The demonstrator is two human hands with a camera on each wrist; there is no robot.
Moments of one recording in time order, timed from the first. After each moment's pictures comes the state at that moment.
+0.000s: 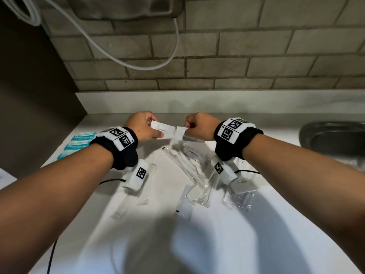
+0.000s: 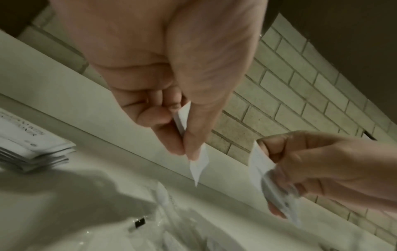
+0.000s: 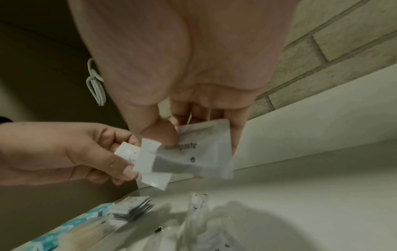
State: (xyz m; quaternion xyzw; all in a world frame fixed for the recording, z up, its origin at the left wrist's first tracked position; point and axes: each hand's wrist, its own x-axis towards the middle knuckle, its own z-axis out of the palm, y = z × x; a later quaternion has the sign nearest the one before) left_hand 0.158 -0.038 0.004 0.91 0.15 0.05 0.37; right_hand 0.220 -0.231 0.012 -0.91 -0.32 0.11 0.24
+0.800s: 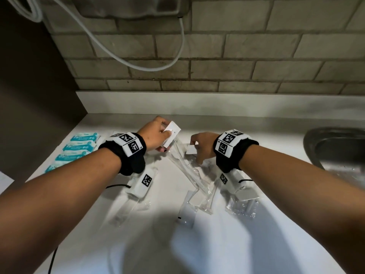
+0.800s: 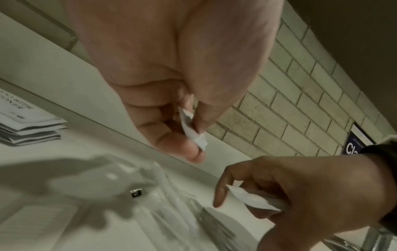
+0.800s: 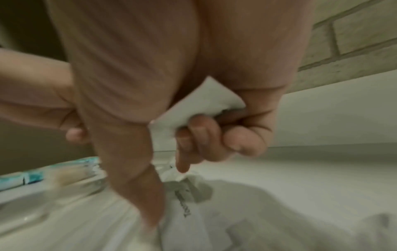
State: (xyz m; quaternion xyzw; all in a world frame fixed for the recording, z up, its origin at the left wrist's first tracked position) left_hand 0.166 -0.052 -0.012 0.89 0.10 -0.02 0.45; right_hand 0.231 -0.222 -0.025 -0.93 -0.29 0.23 0.03
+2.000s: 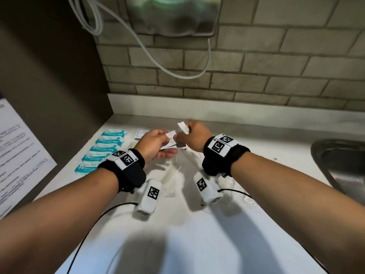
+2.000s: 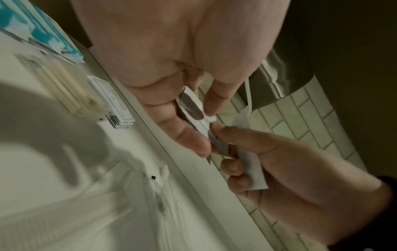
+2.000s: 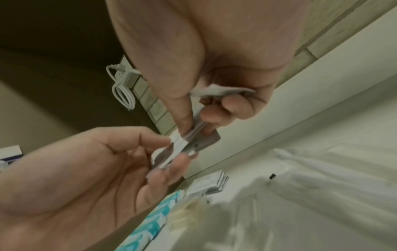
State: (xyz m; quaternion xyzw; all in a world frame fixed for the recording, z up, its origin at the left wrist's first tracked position) left_hand 0.073 -0.022 -0.001 0.67 0.19 0.04 0.71; right_hand 0.153 -0.150 0.008 -0.86 -0.22 0.12 0.45
